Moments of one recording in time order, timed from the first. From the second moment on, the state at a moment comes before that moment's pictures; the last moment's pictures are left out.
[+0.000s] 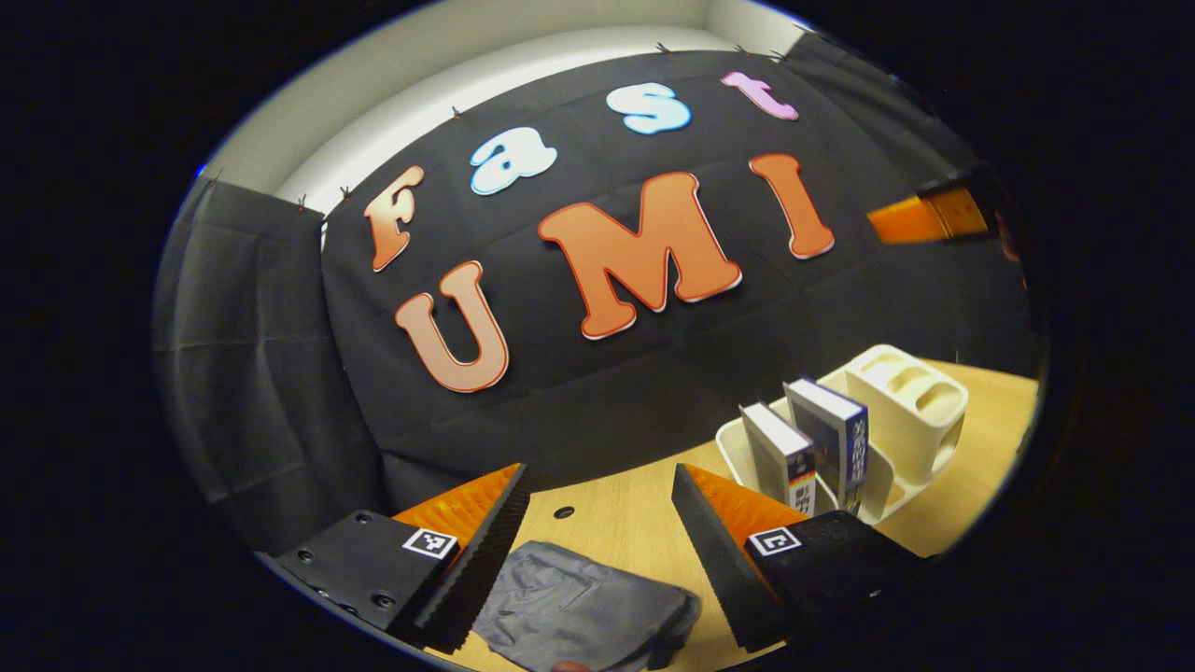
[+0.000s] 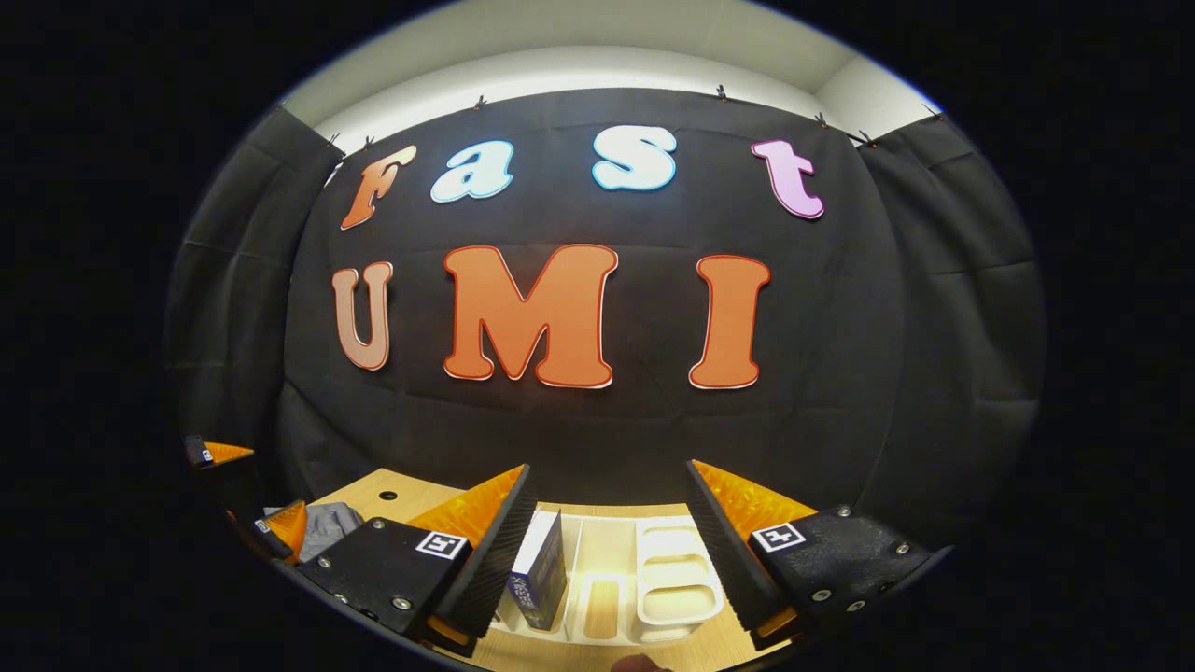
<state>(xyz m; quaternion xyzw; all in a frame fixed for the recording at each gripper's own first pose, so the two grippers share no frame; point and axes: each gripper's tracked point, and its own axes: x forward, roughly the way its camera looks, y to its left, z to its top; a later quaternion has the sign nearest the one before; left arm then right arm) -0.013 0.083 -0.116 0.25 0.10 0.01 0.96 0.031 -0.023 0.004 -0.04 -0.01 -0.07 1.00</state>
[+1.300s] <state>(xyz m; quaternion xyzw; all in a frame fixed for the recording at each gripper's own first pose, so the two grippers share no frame) -0.090 0.161 -0.340 0.51 0.29 0.03 0.81 0.042 -0.081 -0.026 -0.06 0.01 -0.07 1.00</state>
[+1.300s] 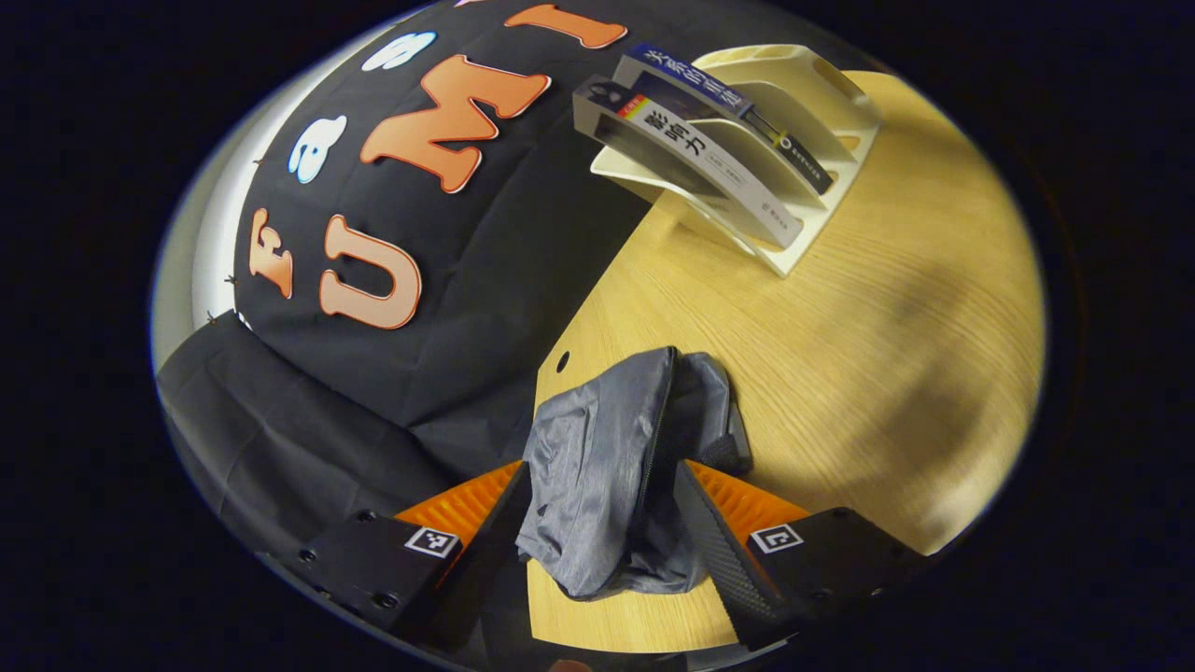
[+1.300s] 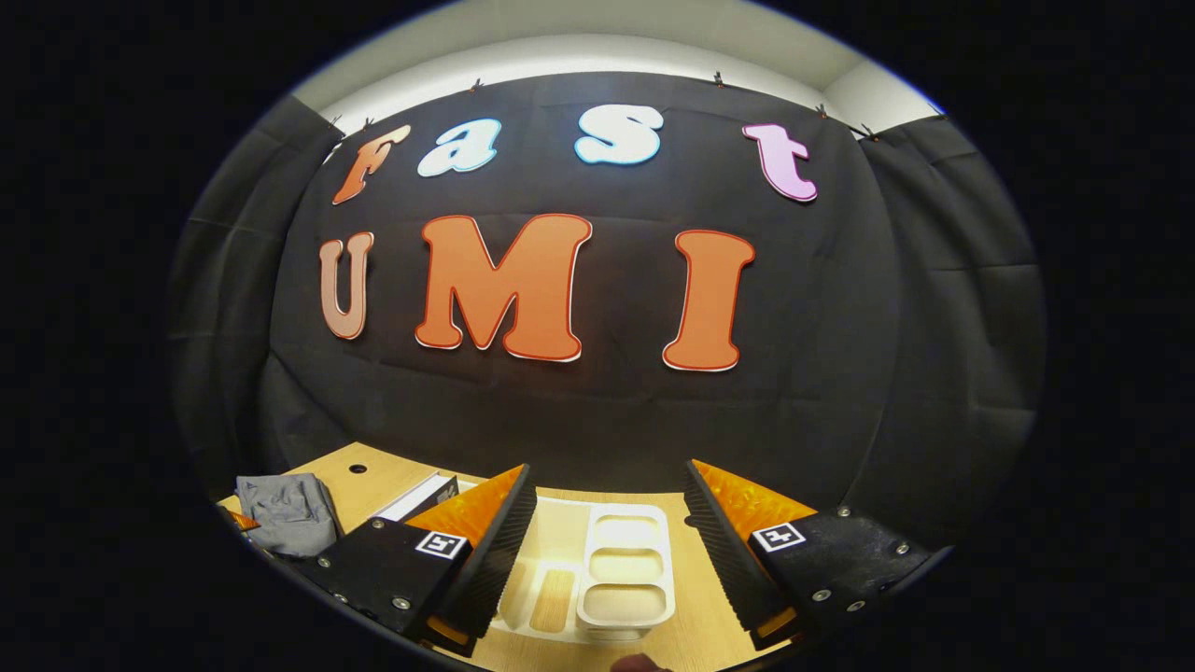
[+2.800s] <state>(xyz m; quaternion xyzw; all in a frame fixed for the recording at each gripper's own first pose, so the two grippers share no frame) -0.046 0.206 -0.319 0.37 0.41 0.00 0.84 0.032 -0.102 -0.022 -0.06 0.01 -0.09 0.99</state>
